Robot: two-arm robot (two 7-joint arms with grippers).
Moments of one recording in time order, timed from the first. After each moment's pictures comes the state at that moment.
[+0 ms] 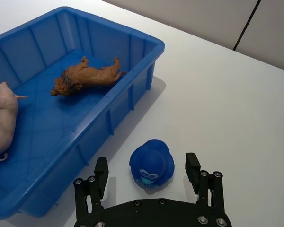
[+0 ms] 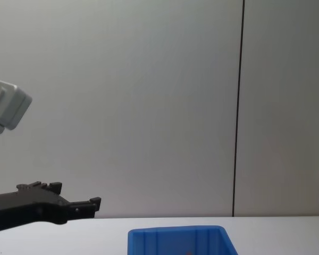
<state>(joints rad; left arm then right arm) -0.25 0.46 0.32 -1.40 -0.32 0.09 -0.31 0.28 0.28 -0.29 -1.08 0.07 0.07 0.50</state>
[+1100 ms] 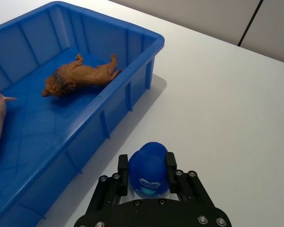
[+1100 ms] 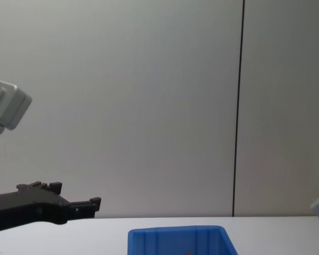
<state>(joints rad) -0.25 0.46 0.32 -1.40 -0.32 0.09 -0.31 0.35 0.25 -0.31 -0.94 0.08 0.01 0.50</state>
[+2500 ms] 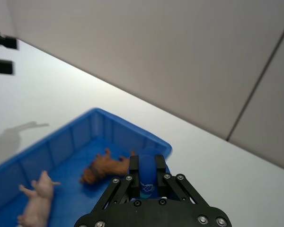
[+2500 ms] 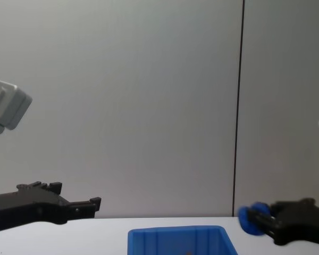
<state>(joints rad) -0.25 0.46 0.32 -1.40 -0.32 0.09 -0.31 0.26 0.29 -0.29 -1.27 0.15 -0.03 0.49</state>
